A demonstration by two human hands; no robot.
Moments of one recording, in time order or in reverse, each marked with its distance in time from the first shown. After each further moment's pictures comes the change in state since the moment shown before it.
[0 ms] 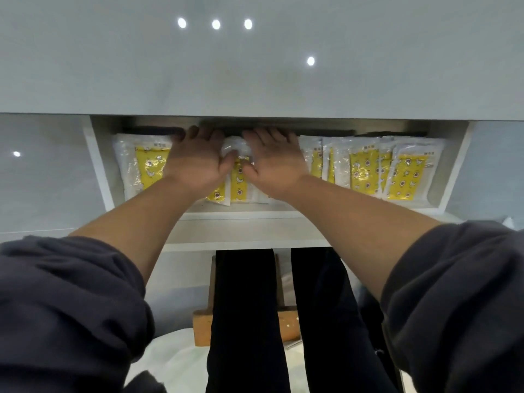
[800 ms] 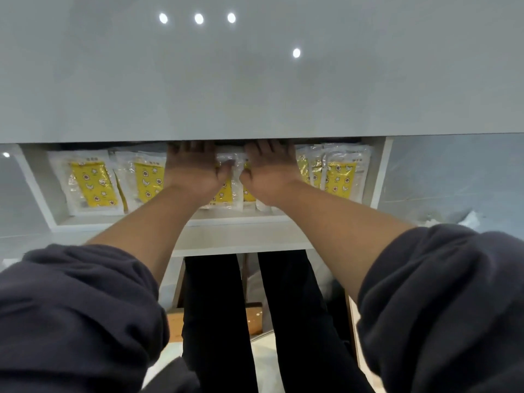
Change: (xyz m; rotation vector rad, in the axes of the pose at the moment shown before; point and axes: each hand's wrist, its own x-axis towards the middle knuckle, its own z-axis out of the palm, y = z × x) left_hand 0.023 0.112 -0.014 0.122 -0.164 -0.100; right_hand -0.047 0.095 -0.026 -0.002 -0.155 0.137
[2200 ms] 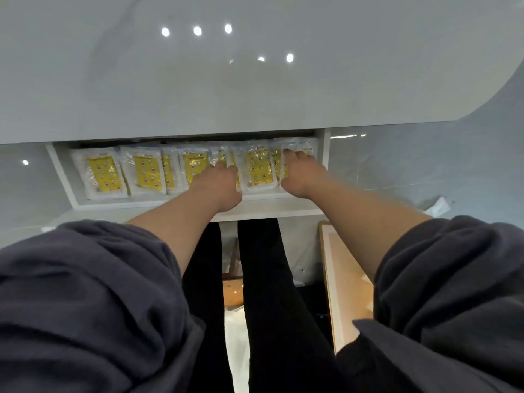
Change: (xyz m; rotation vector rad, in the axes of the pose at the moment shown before) left_hand -0.086 0.095 -0.089 -0.147 -0.376 0.075; right_hand -0.105 0.103 -0.043 0.250 -0.240 0.215
